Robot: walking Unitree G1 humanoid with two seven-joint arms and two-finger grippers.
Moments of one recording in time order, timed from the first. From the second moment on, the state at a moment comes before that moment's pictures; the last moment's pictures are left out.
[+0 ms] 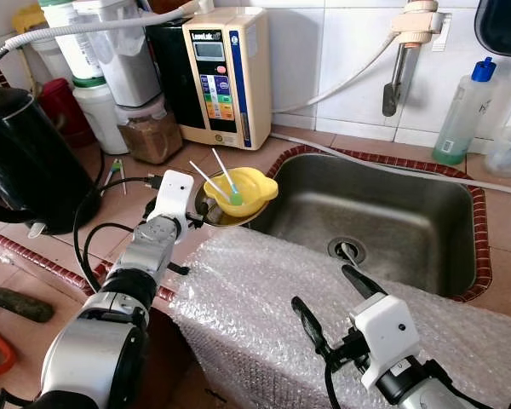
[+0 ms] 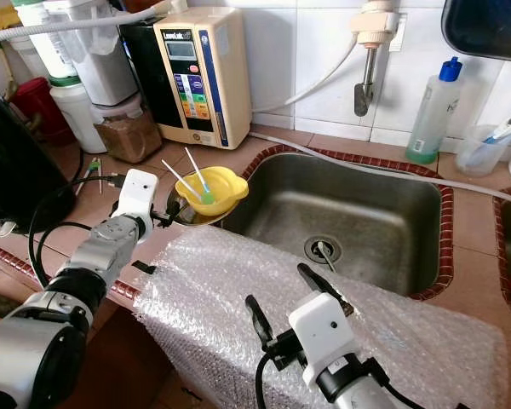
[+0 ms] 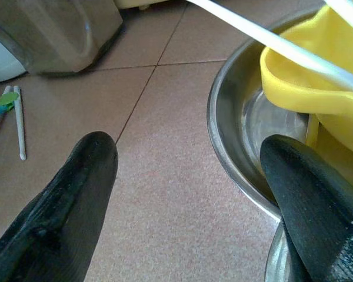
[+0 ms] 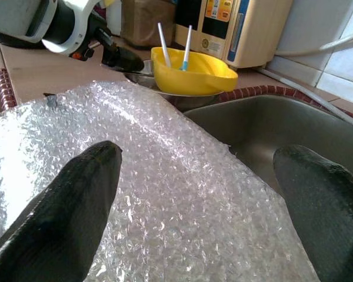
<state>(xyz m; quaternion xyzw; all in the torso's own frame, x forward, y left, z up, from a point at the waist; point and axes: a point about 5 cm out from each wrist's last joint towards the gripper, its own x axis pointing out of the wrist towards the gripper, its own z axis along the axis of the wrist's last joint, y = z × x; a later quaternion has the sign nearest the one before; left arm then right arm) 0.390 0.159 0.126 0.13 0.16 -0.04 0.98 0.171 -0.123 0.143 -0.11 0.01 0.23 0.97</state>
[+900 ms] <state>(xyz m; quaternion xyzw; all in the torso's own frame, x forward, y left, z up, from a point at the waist) 0.393 0.199 0.137 0.12 0.17 0.03 0.98 0.176 -0.122 0.141 -0.12 0.00 0.24 0.96</state>
